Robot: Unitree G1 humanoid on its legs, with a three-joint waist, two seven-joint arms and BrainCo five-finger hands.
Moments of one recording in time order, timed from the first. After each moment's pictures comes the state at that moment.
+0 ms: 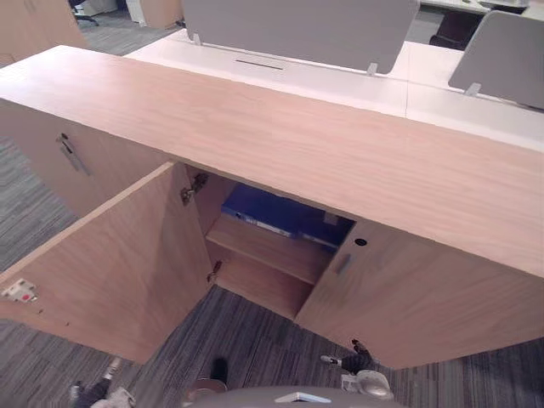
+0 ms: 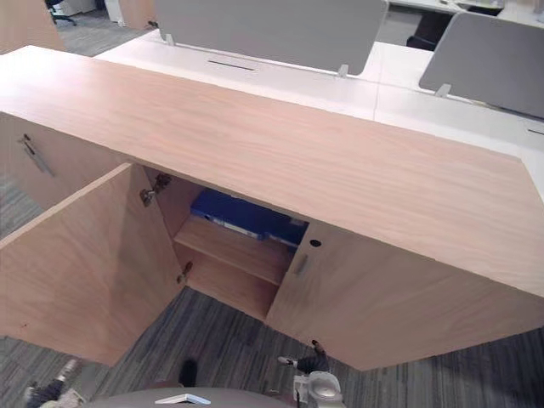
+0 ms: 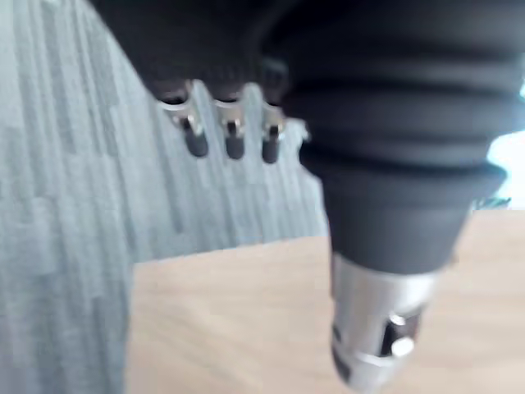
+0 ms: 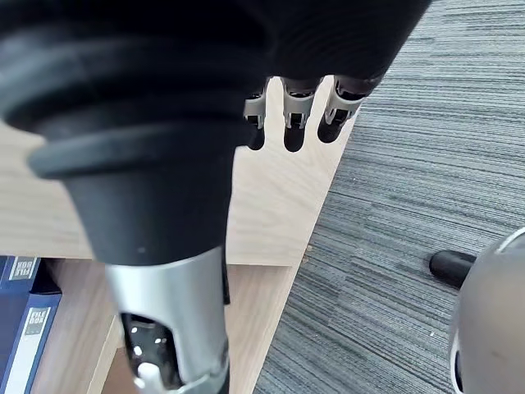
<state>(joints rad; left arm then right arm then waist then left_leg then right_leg) 0.26 0.07 0.57 0.69 -0.37 -0.15 0.32 0.09 -0.07 -0.13 0.92 -0.05 -0.08 -0.16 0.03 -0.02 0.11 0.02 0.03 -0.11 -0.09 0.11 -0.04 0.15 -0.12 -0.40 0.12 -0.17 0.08</state>
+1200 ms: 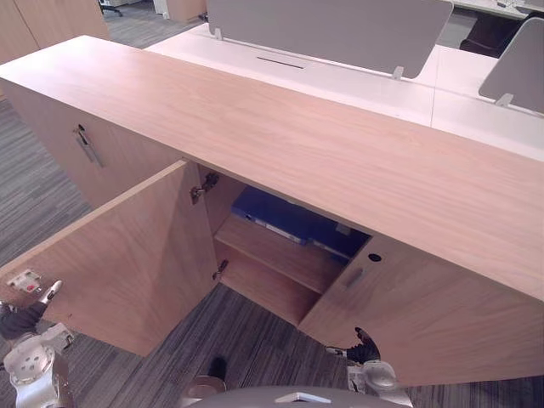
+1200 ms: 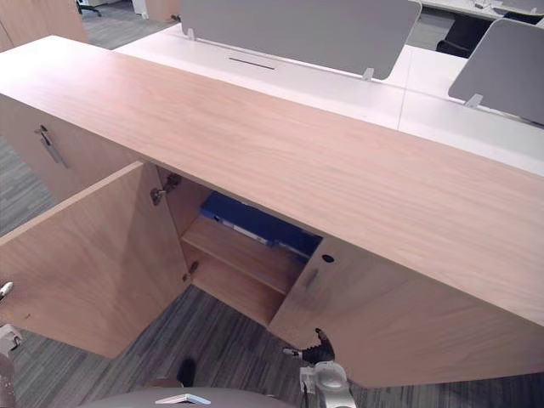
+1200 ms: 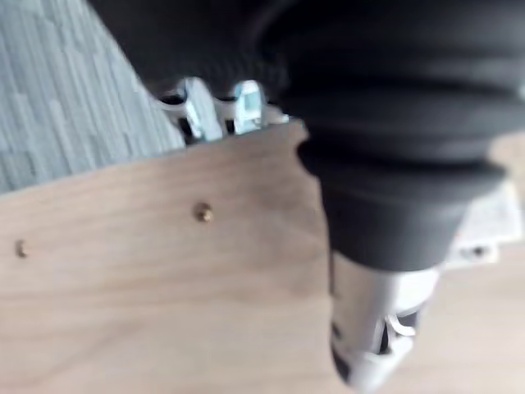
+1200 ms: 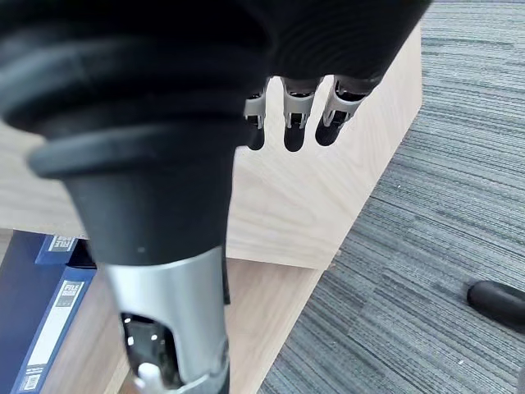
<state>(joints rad) 0.17 0.34 0.54 0.43 -0.29 -0.18 0.24 0.07 -0.13 -0.08 0.88 -0.05 -0.08 -0.14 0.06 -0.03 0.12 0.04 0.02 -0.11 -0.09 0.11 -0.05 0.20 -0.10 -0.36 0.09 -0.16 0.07</state>
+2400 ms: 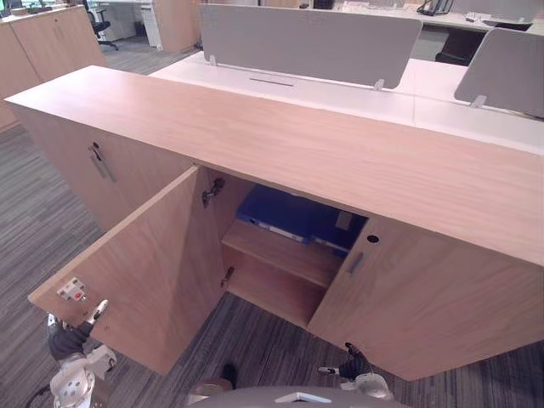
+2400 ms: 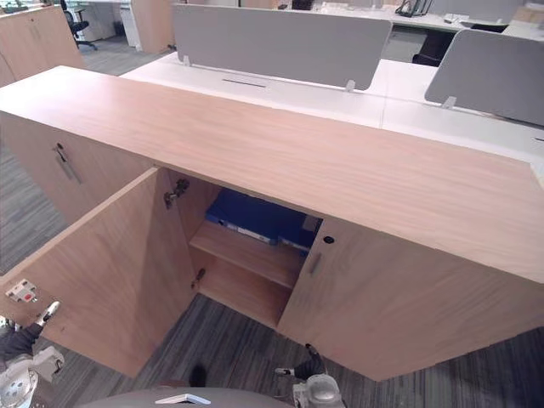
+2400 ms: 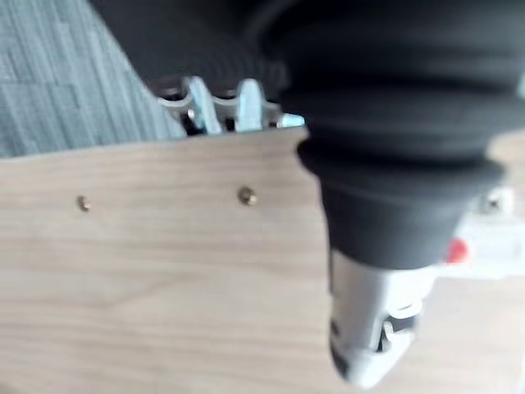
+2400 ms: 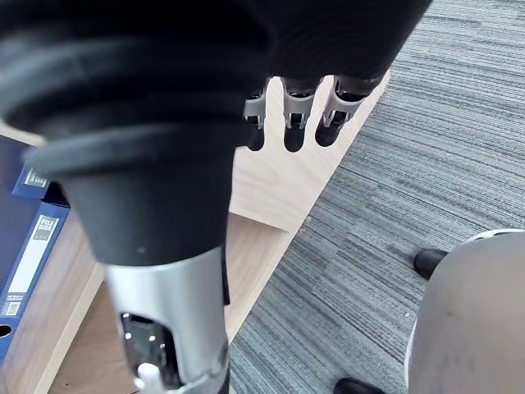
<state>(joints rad) 0.37 0.16 0.36 0.24 -0.37 -0.19 0.24 0.10 -0.11 -0.02 0.92 -0.12 -0.05 -0.13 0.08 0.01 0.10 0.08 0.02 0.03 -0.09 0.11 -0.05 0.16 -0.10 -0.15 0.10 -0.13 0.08</state>
